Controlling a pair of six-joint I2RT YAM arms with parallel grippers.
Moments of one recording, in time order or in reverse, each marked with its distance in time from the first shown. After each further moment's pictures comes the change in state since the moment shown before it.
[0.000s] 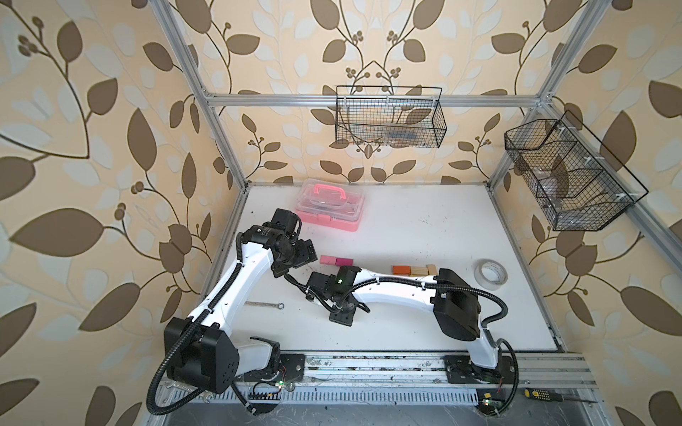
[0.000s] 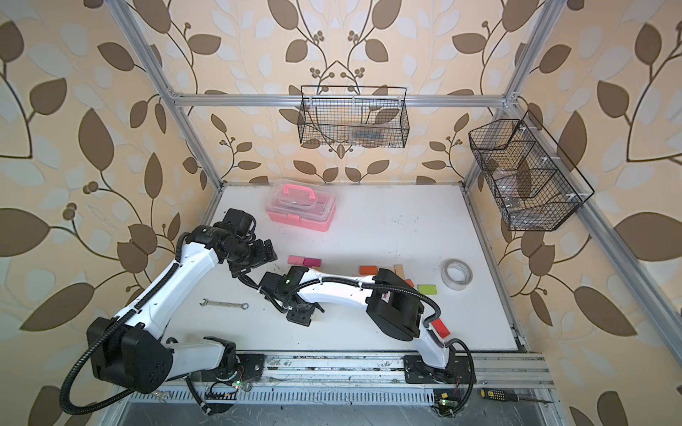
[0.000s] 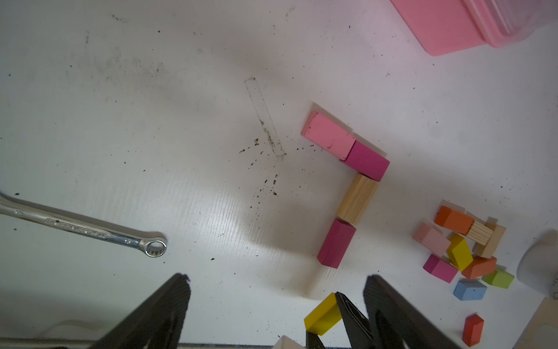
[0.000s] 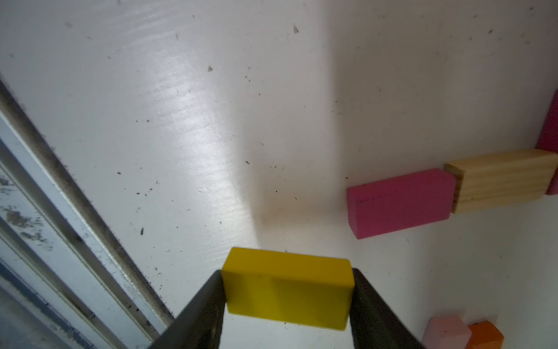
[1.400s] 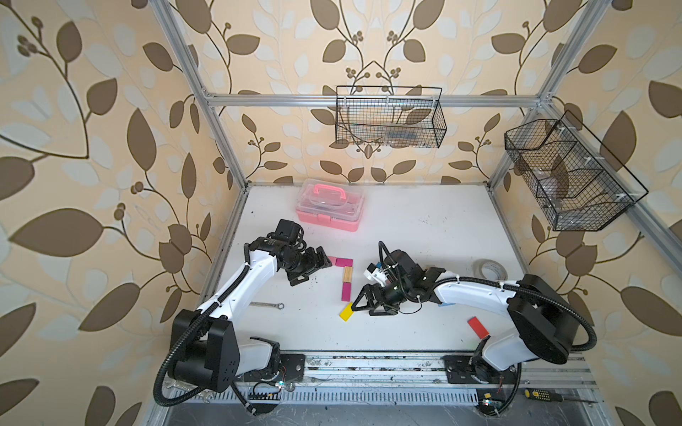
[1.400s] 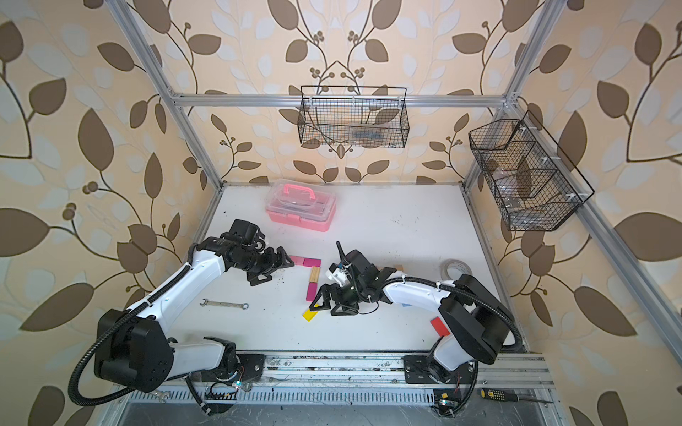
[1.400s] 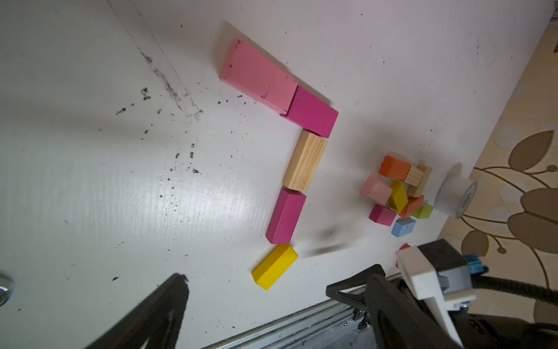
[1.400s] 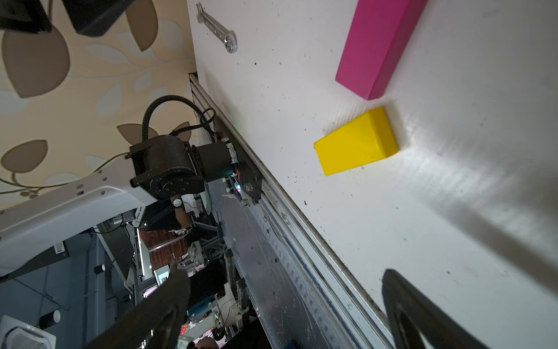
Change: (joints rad) left arm 0.006 0.013 -0.189 0.235 0.348 -0.006; right arm -0.388 -0.571 -0.962 0.959 -0.885 0.958
